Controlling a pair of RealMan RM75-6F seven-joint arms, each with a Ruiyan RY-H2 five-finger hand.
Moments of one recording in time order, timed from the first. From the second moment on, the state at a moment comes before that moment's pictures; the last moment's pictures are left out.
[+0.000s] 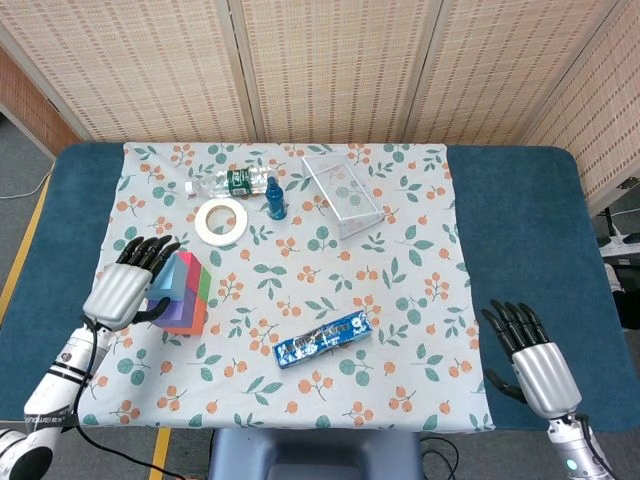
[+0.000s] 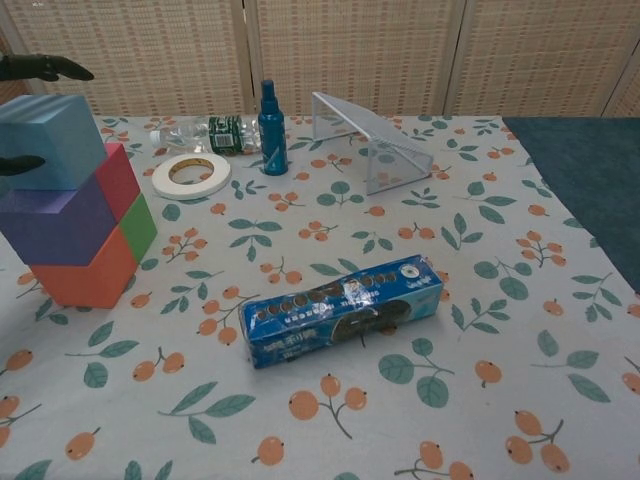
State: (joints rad) left arm -0.52 -1.07 -0.19 -1.81 1.27 1.03 0.28; right arm 0.09 -1.26 -0.05 -1.51 -1.74 1.56 -0.06
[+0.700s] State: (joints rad) left arm -0.57 -1.09 -0.20 -1.74 1.30 1.01 0.13; right arm 0.09 -1.25 -0.05 -1.52 -1.73 1.55 -0.05
